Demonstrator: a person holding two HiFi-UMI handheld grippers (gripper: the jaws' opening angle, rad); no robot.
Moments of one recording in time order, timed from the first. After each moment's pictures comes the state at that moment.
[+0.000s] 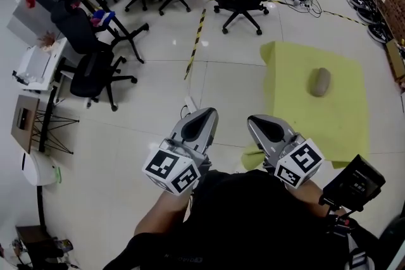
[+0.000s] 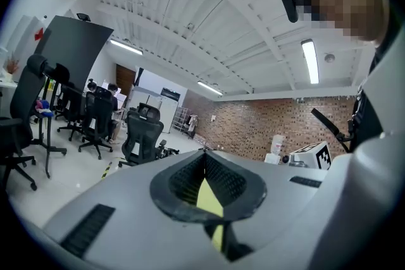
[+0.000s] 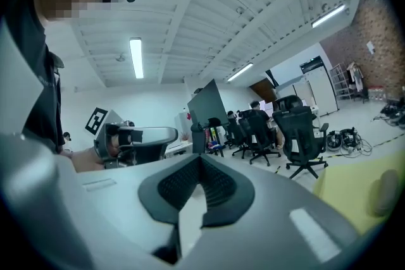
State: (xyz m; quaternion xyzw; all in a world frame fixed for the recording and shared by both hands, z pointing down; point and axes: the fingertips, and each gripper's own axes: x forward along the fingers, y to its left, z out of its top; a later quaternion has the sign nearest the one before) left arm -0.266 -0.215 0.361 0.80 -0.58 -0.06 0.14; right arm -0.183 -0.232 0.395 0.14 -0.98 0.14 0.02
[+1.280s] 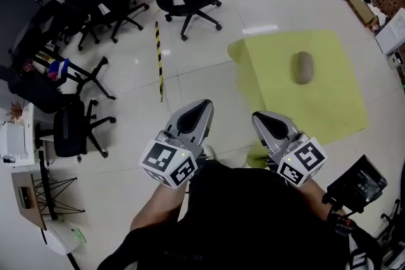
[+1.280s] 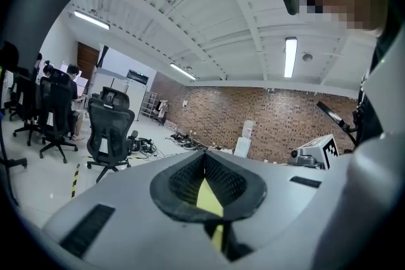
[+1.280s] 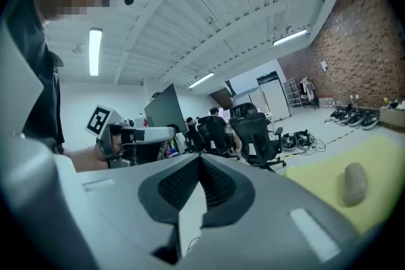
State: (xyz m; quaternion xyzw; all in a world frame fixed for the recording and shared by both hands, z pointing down) left arm -0.289 -0.354 0.380 0.89 -0.43 0.00 0.14; right arm -0.184 -0.329 0.415 0.34 -0.93 0.16 0.01
